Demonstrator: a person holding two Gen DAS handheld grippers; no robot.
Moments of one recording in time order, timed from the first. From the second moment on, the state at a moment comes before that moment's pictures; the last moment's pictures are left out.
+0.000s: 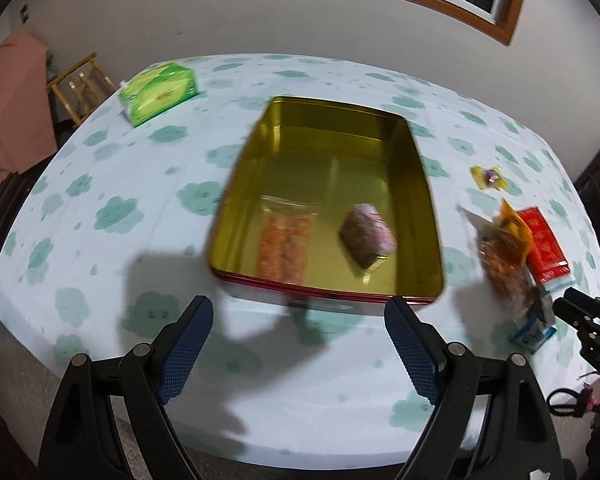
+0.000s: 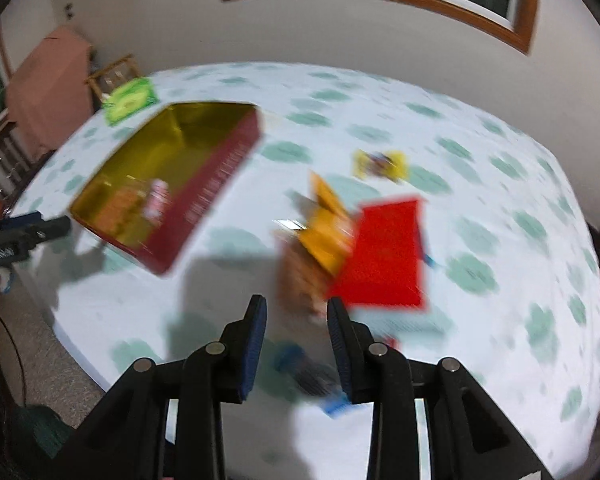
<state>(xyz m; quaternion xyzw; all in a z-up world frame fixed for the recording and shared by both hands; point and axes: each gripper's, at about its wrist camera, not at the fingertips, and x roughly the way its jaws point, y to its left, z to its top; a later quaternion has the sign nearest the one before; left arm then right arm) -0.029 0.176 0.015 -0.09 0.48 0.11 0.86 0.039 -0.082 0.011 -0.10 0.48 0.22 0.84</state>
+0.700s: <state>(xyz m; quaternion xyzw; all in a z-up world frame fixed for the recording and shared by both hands) -0.024 0.101 0.001 -0.05 0.51 0.04 0.86 0.065 -0.116 -0.038 -0.09 0.54 0.16 0.82</state>
